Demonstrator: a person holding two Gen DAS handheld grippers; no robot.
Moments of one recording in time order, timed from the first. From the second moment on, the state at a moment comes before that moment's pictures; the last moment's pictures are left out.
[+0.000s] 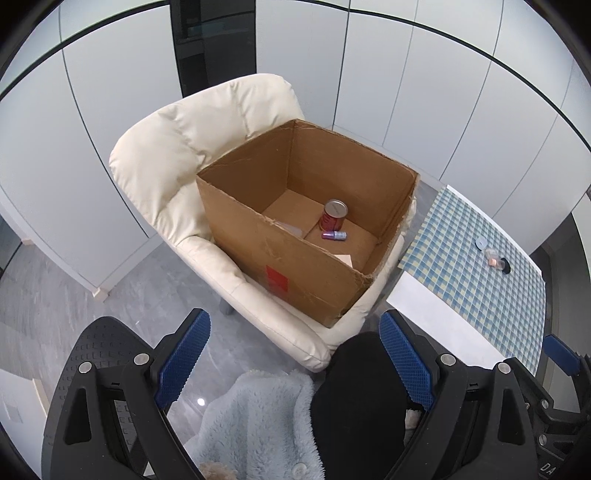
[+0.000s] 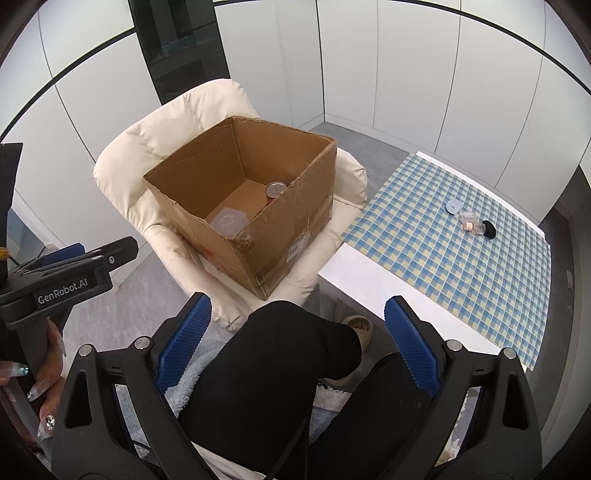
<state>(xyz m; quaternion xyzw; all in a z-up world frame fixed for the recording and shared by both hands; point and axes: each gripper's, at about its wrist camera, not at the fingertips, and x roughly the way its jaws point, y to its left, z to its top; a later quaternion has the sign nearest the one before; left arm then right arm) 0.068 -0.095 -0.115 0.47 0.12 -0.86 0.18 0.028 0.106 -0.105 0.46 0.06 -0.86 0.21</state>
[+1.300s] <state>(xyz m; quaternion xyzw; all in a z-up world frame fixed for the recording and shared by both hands) -0.002 0.037 -0.147 0.51 0.02 -0.86 0.04 0.022 0.238 -0.130 0.47 -0.04 -0.88 0.05</state>
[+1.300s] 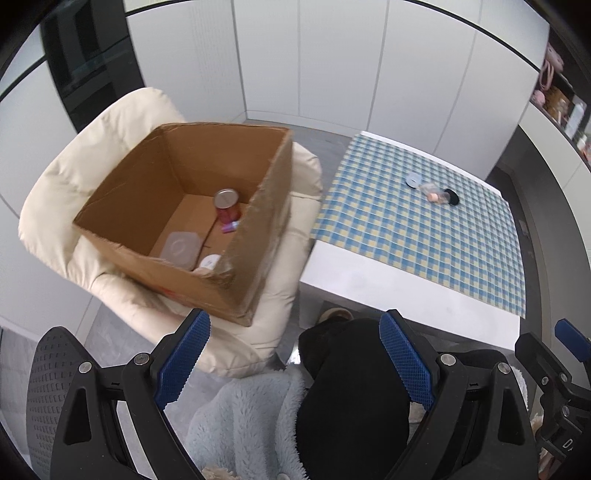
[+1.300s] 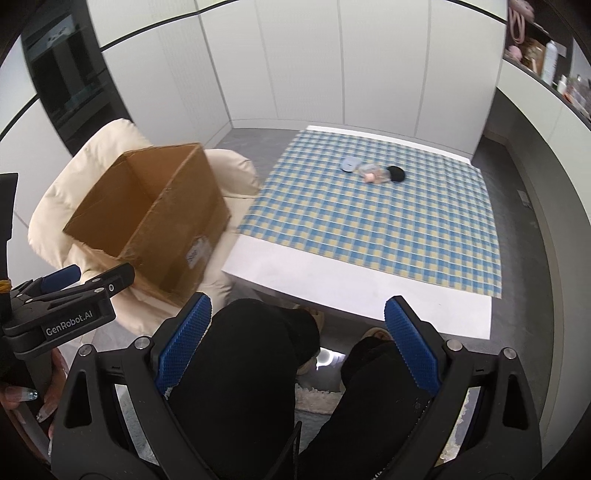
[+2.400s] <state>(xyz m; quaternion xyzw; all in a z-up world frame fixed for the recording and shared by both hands) -0.038 0.132 -0.162 0.51 -0.04 -0.86 -0.02 0.012 0.332 -0.158 0.49 -0.10 -0.86 -0.03</state>
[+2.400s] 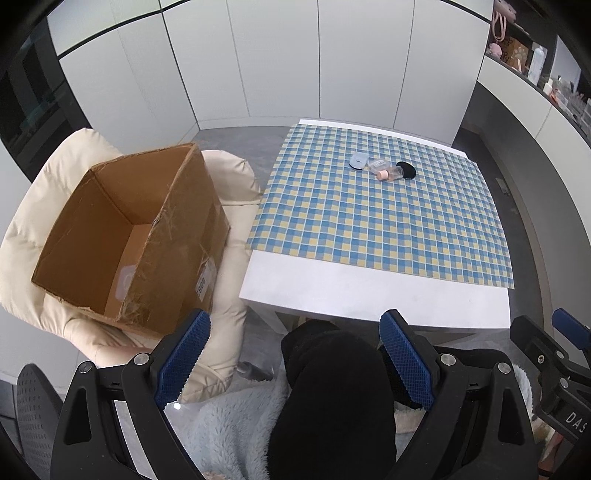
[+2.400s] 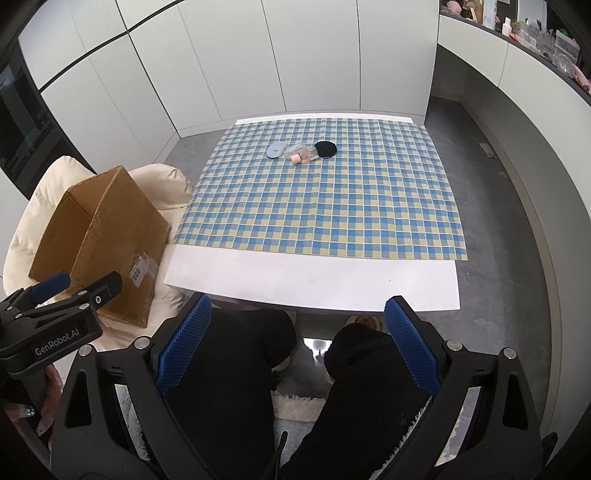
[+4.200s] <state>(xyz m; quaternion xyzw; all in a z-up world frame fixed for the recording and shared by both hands) -0.303 0.196 -0.331 0.56 -0.04 -0.83 0.00 -0.335 0.375 -0.369 0.47 0.02 -0.88 0.03</state>
